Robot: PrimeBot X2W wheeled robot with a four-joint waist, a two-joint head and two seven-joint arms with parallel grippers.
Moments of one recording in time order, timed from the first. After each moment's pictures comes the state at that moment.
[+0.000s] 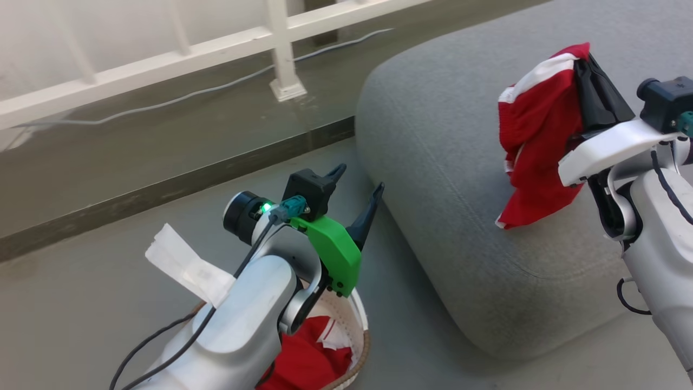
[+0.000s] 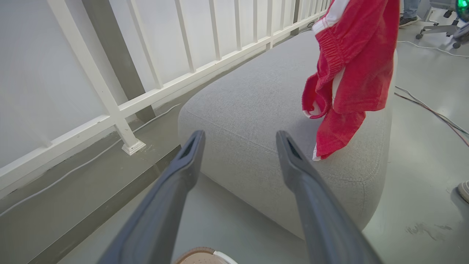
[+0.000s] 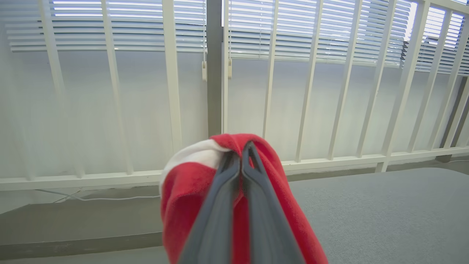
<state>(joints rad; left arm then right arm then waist) -0.62 0.04 -0.87 0.42 -0.59 0.03 -0.06 -0.57 -0.36 0.40 0.43 0.43 -0.05 -0.25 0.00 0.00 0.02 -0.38</state>
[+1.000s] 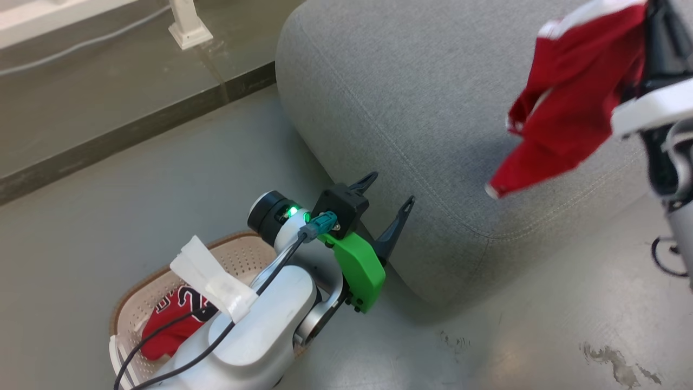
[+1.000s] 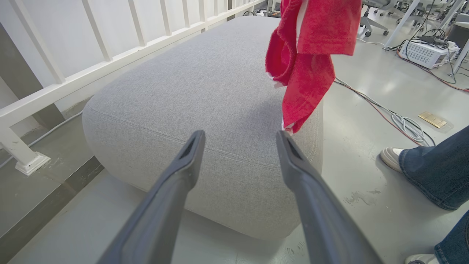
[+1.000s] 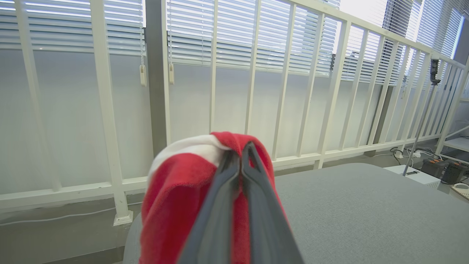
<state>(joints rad) -0.61 0.05 -0.95 0.34 -0.56 0.02 -0.05 -0.59 -0.39 0.27 0.33 0.44 -0.04 -0.25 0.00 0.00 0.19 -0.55</state>
